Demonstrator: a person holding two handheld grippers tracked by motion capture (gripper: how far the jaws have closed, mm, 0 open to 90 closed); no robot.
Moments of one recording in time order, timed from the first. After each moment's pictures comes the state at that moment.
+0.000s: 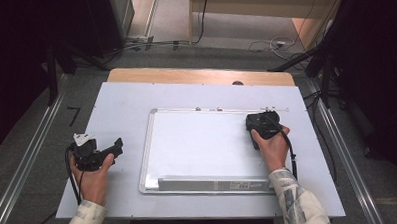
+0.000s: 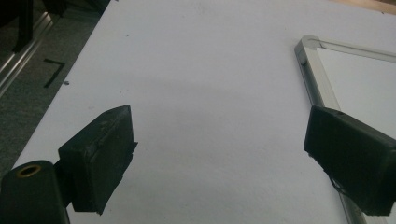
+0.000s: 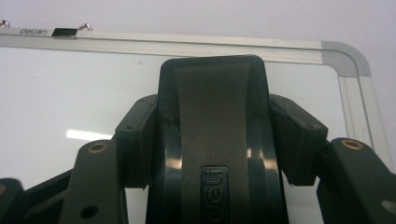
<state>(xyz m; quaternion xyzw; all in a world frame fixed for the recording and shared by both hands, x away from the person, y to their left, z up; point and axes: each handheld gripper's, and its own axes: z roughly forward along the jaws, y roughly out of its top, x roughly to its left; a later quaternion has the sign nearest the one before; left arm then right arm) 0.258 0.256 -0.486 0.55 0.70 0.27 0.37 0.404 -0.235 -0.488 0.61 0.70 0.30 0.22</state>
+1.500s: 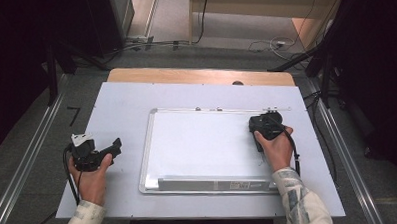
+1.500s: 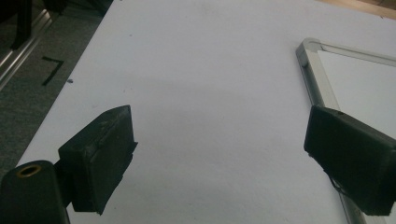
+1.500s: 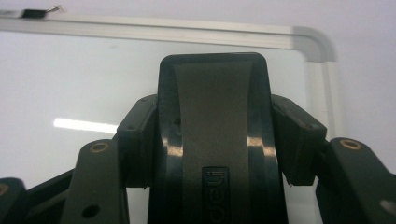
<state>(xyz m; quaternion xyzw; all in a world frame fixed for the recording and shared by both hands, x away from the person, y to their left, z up) 0.257 0.259 -0.486 0.55 0.70 0.27 0.37 0.400 -0.239 -0.483 0.61 0.72 0.27 0.20</state>
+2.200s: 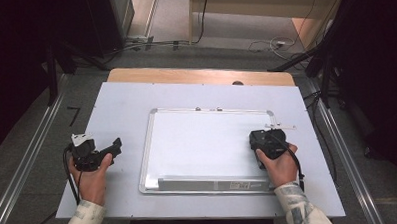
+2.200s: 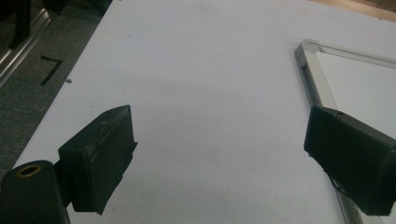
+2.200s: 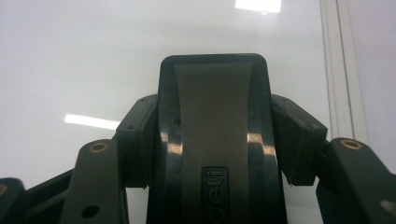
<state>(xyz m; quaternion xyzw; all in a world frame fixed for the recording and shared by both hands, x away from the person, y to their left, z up) 0.257 0.260 -0.485 0.55 0.70 0.27 0.37 0.339 -0.244 -0.486 0.60 0.72 0.28 0.20</state>
